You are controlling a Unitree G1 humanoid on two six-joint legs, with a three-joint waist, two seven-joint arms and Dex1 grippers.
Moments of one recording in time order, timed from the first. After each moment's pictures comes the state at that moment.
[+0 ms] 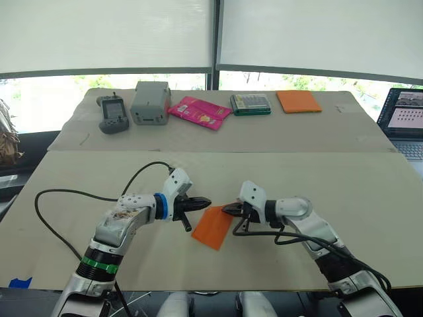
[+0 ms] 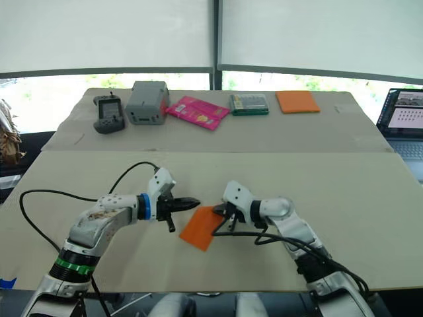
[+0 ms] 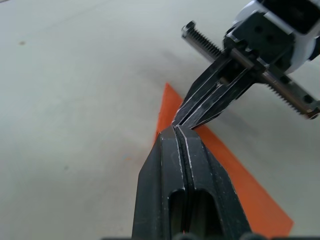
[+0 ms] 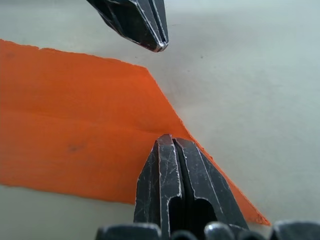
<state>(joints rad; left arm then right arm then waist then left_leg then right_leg) -0.39 0.47 -0.16 -0.16 -0.36 0.72 -0.93 -0.39 -0.45 0.33 0.02 0.05 0.29 0.91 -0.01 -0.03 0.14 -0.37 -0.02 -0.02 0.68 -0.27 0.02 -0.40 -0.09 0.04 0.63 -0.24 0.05</state>
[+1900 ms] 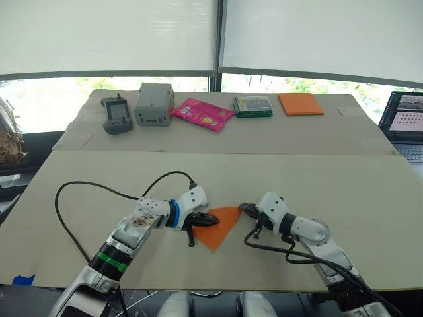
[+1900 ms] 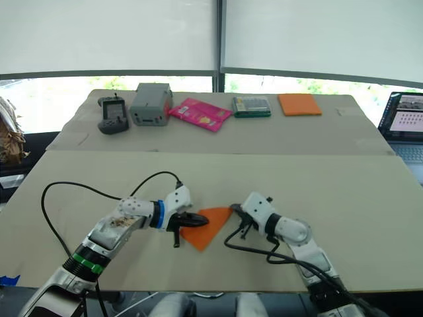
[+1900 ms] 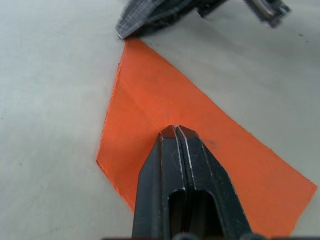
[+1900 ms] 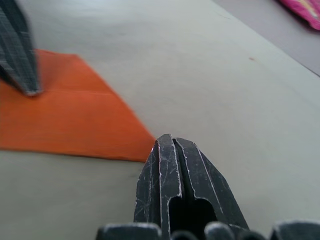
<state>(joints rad) -0.43 0.49 -0.37 0.00 -0.18 0.48 -1.04 -0.19 -0.47 0.16 0.02 -0.01 0.06 0.63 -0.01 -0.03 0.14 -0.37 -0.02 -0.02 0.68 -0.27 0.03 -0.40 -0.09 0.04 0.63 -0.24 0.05</state>
